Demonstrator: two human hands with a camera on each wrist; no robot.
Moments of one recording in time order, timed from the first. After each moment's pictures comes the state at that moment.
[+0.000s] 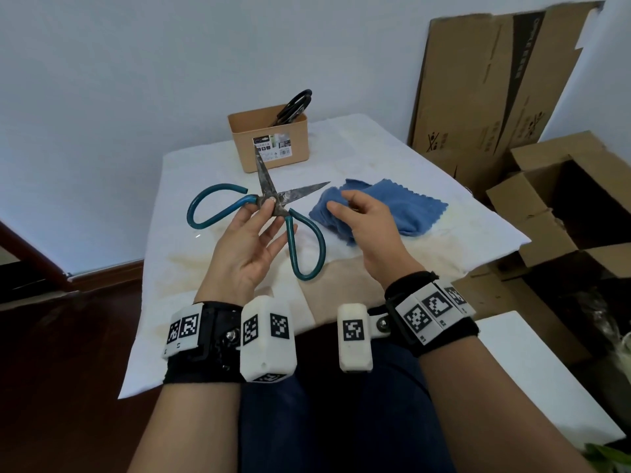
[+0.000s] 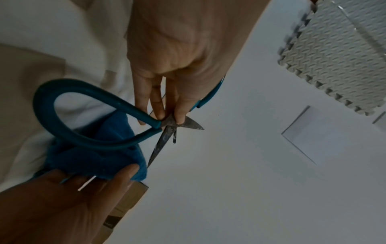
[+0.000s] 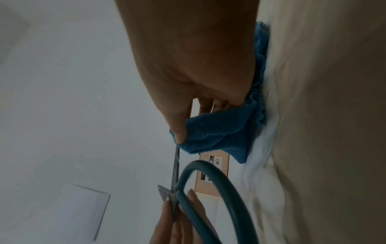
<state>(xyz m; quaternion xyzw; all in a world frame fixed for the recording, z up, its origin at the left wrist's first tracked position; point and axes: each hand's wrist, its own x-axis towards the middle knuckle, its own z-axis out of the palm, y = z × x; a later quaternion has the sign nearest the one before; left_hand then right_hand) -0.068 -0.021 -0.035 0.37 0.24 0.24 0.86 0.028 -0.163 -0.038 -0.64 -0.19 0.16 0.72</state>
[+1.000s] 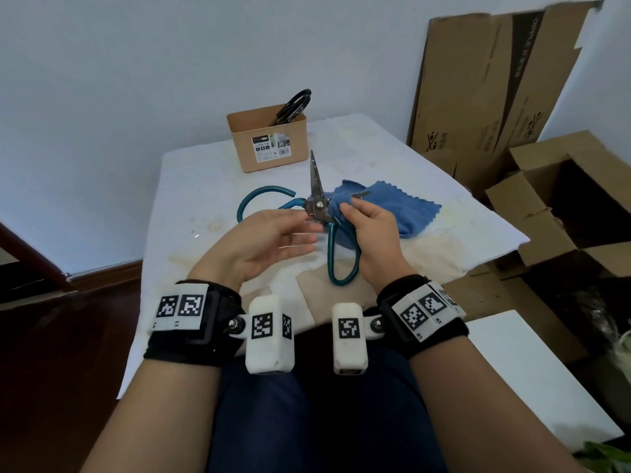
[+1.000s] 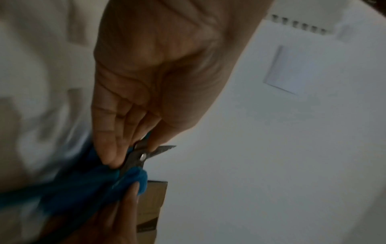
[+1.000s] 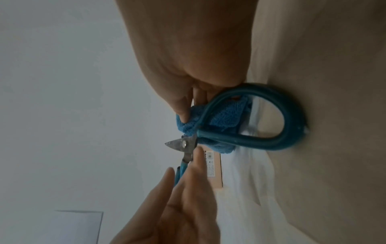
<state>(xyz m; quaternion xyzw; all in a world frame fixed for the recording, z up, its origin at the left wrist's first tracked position) -0.065 -0.028 -0.009 0.62 0.22 0.01 0.75 0.029 -0.157 -0.050 -0.61 -0.07 0.16 0.77</state>
